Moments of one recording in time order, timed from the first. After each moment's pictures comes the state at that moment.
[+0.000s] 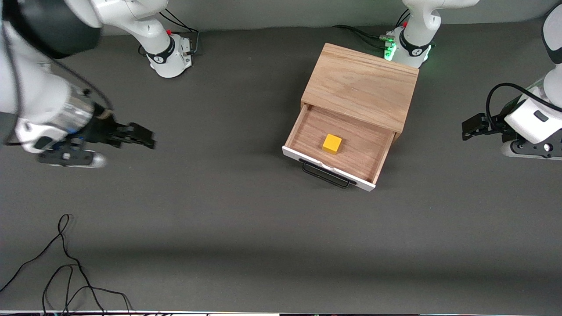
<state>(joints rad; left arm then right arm) -0.06 0.06 -0.01 -1.61 0.00 1.61 0.01 0.22 0.10 -0.07 -1.53 0.13 1.60 0.23</state>
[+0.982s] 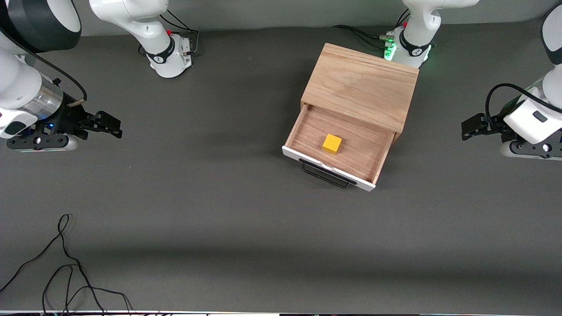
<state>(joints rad) -0.06 0.06 -0.01 -1.61 0.00 1.61 0.01 0.12 -0.02 -0.01 -1.71 0.03 1.66 0.12</state>
